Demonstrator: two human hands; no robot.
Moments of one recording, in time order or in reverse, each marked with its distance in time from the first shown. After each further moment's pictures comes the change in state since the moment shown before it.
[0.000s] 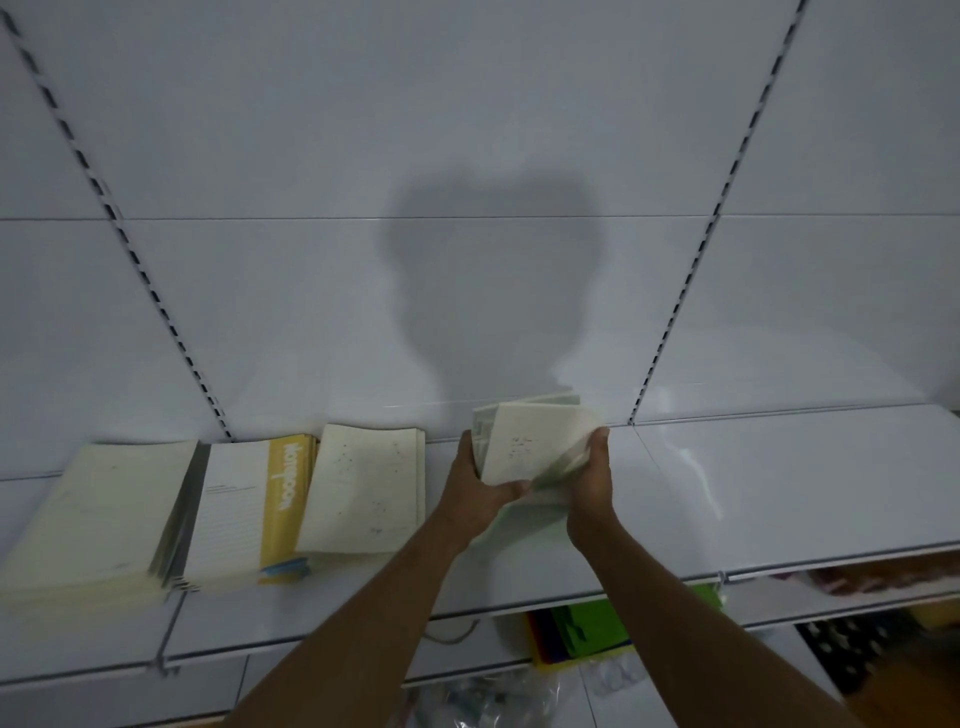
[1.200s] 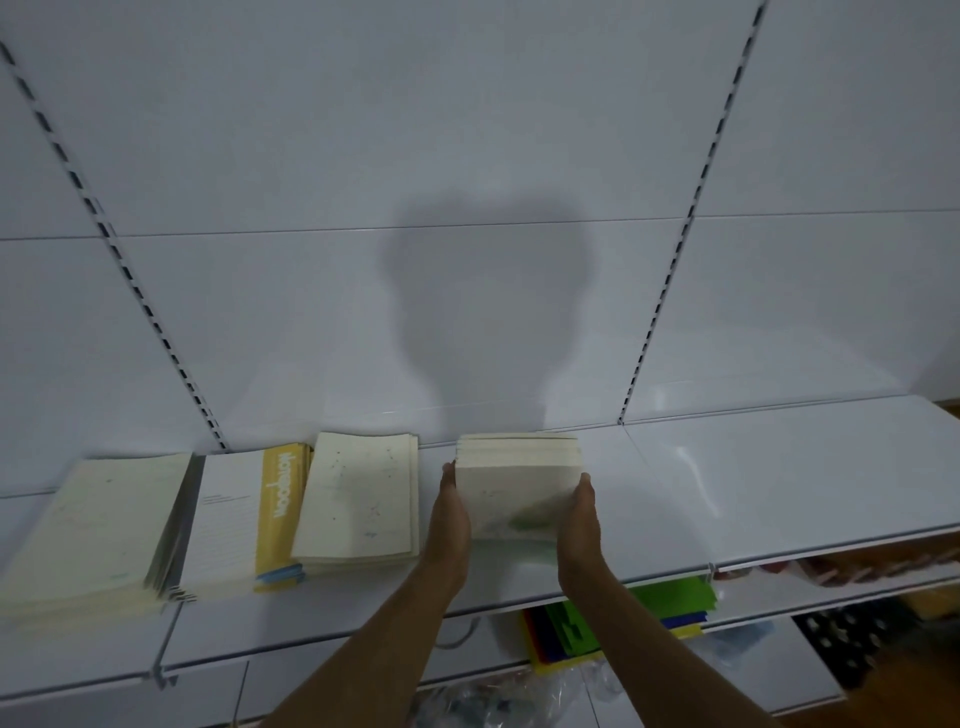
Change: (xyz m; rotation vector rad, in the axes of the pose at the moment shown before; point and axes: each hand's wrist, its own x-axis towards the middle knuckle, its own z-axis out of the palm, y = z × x) left_hand -0.025 -0.020 0.005 -0.356 0.133 -0.278; right_hand -0.040 0.026 -0.013 -0.099 0.052 0.071
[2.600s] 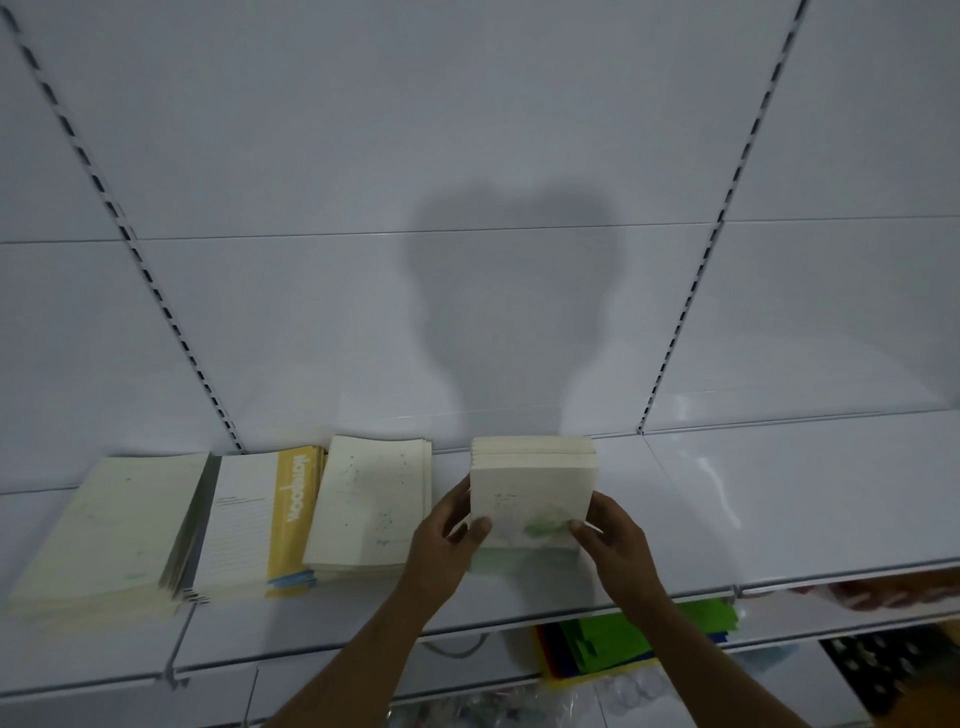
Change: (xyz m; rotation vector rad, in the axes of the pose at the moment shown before) left_hand -0.008 -0.009 -0.048 0.346 -0.142 0.302; right_hand 0.028 0.018 -0.058 -0.349 -0.278 -0.453
